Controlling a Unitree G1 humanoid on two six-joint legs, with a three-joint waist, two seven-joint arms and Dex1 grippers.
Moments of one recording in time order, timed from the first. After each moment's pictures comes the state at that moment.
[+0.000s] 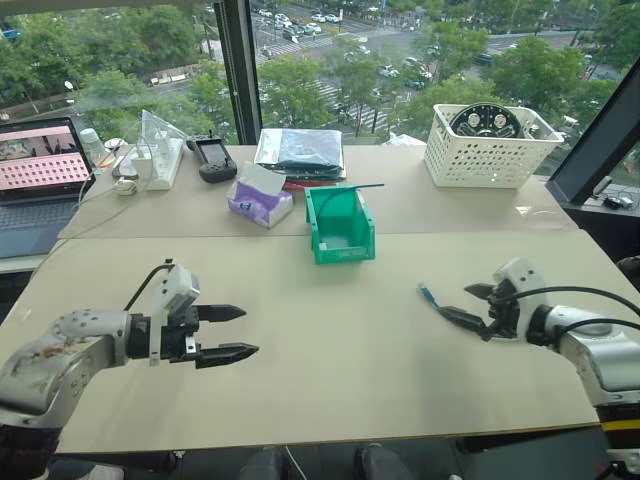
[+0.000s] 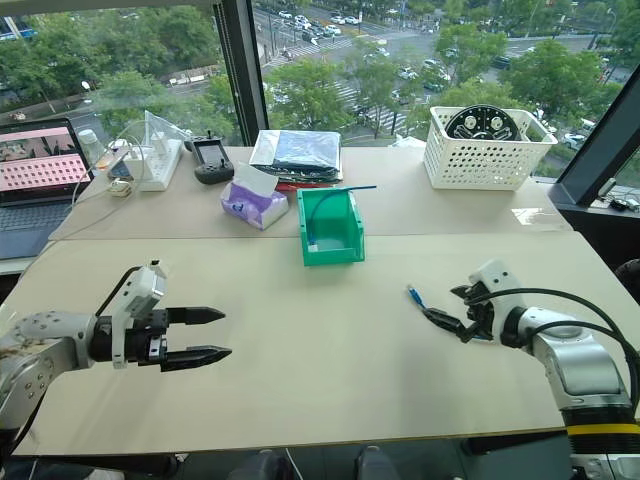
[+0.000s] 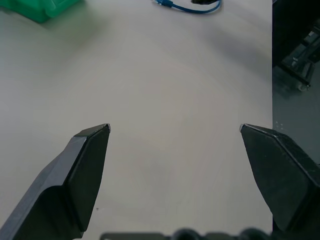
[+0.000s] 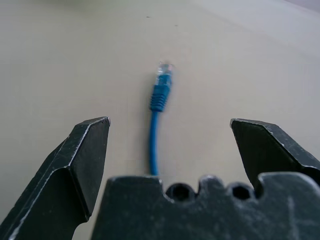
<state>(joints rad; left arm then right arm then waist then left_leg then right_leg) -0.08 0.91 0.18 -0.36 -0.70 0.74 -1.10 -0.27 -0.80 -0.10 0.05 0.36 0.53 0.84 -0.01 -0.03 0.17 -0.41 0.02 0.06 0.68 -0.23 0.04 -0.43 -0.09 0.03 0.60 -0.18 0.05</state>
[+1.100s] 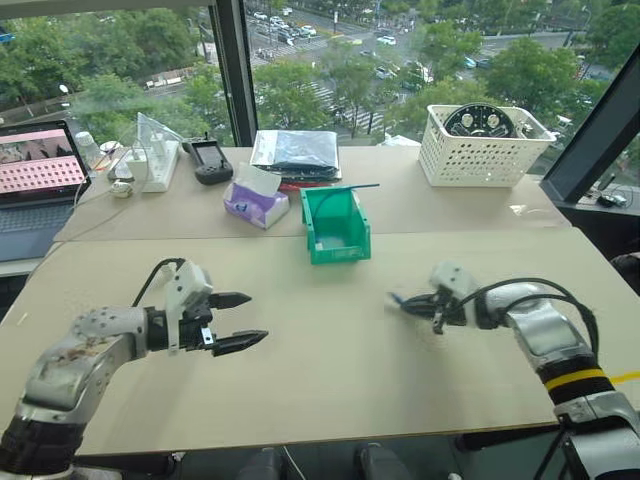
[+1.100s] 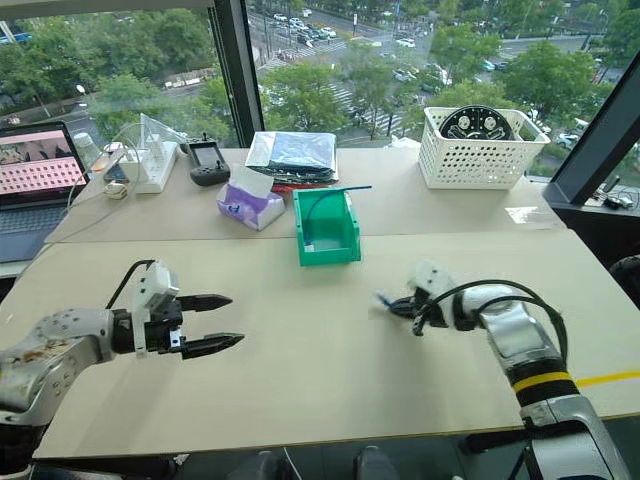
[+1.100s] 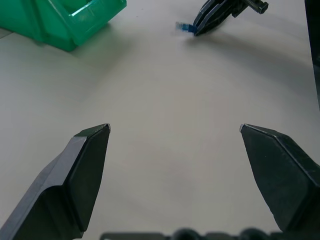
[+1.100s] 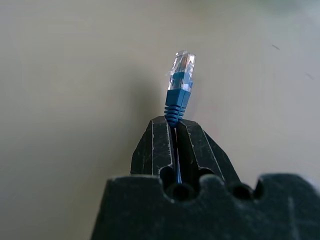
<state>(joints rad) -0.20 0.83 0.05 -0.26 -0.54 0.56 -1.06 -0.58 -0.69 0.28 0.24 0.10 0.21 1.20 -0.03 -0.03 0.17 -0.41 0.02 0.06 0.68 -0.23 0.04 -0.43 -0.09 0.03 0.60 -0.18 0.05</state>
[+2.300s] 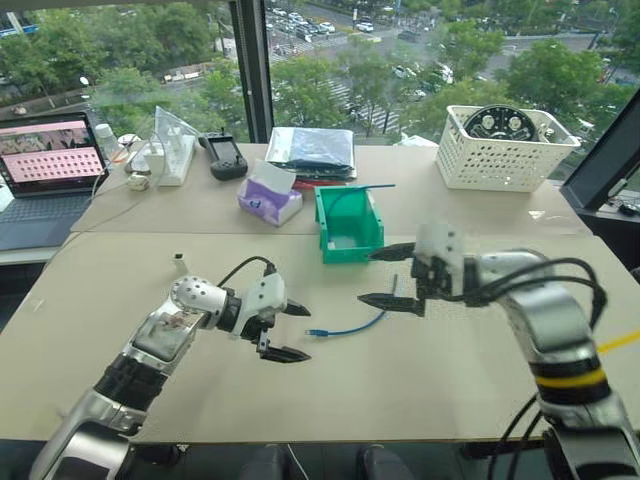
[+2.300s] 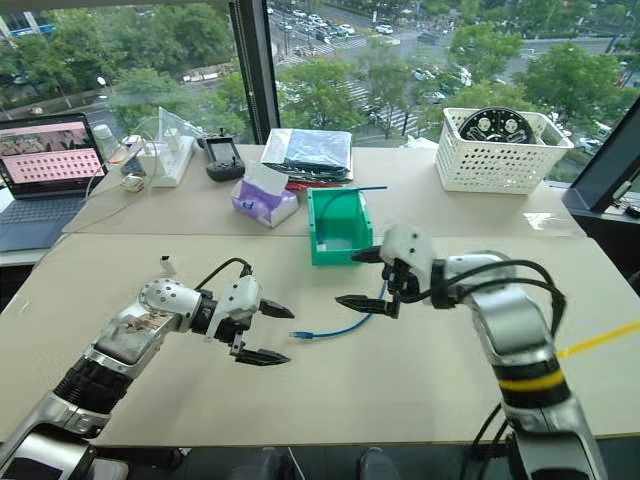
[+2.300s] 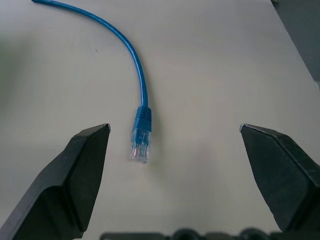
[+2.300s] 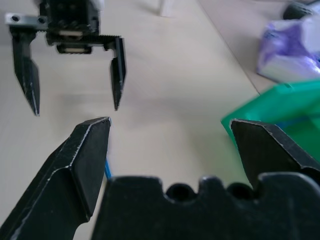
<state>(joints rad) -0.55 0.66 -0.33 0.04 -0.25 0.32 -1.32 -0.45 -0.63 -0.04 -0.36 0.27 0.65 1.05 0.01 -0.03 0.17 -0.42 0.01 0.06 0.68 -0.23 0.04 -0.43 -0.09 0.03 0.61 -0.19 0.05</state>
